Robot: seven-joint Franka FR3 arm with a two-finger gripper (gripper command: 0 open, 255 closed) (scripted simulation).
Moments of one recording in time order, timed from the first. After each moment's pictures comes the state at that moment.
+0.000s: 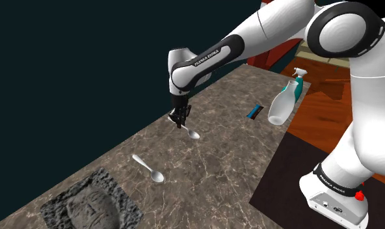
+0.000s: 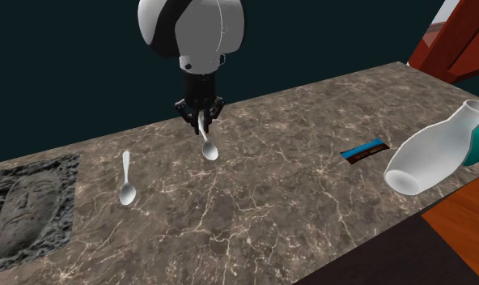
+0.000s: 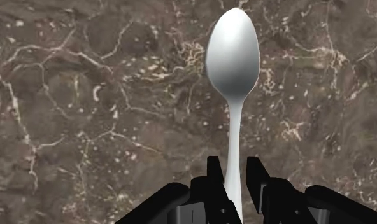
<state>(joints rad) 0.17 0.52 0.18 -1.75 0.10 2.15 0.13</state>
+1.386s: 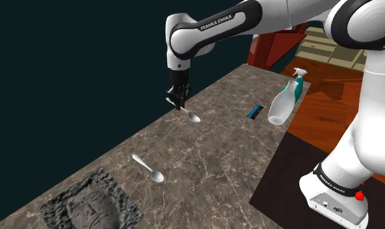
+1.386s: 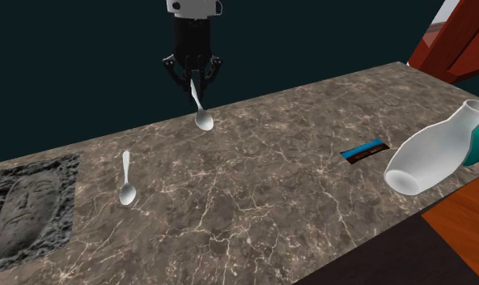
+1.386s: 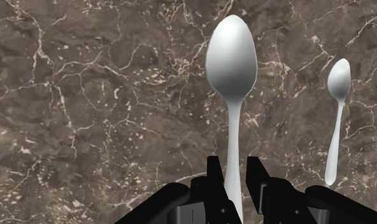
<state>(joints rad) 0.16 0.39 0.19 -1.65 0.11 1.92 0.16</state>
